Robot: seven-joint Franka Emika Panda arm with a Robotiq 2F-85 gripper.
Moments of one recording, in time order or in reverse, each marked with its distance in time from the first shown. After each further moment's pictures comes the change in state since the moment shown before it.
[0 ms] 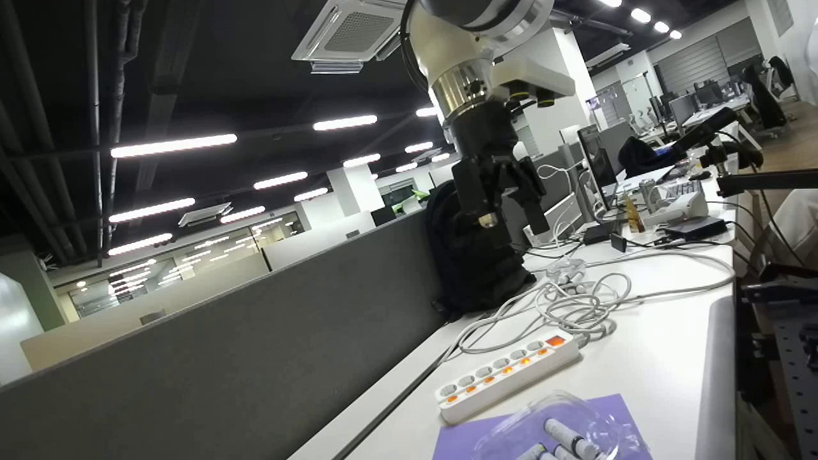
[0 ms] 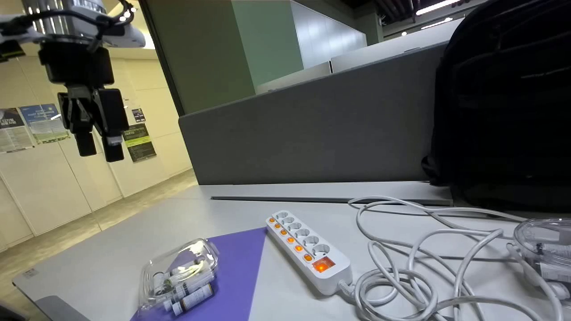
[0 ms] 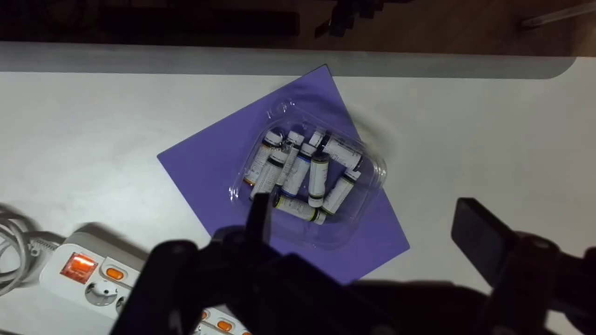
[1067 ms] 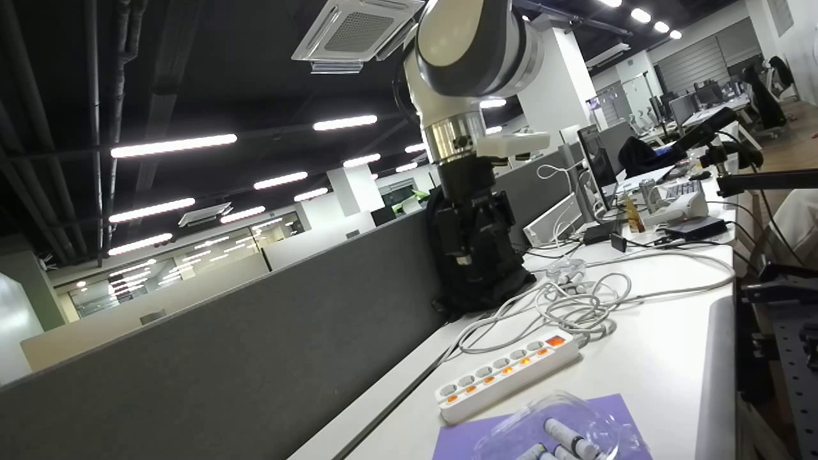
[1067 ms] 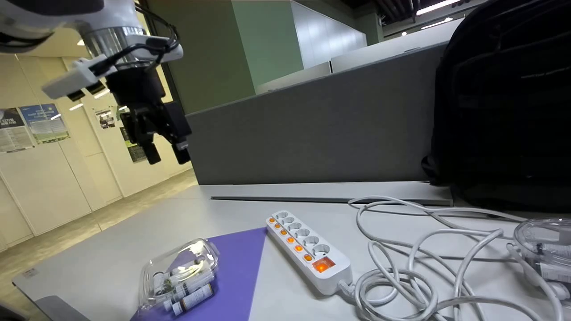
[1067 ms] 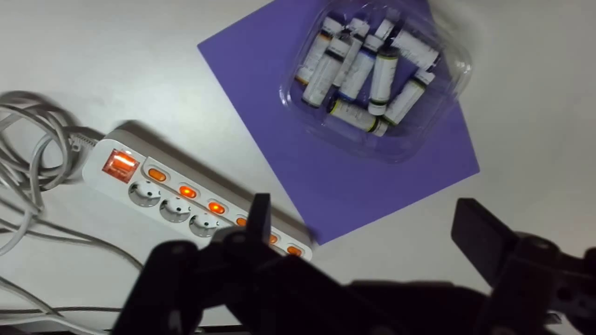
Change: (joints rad) arm -0.066 0.190 0.036 0.009 -0.135 0.351 0.011
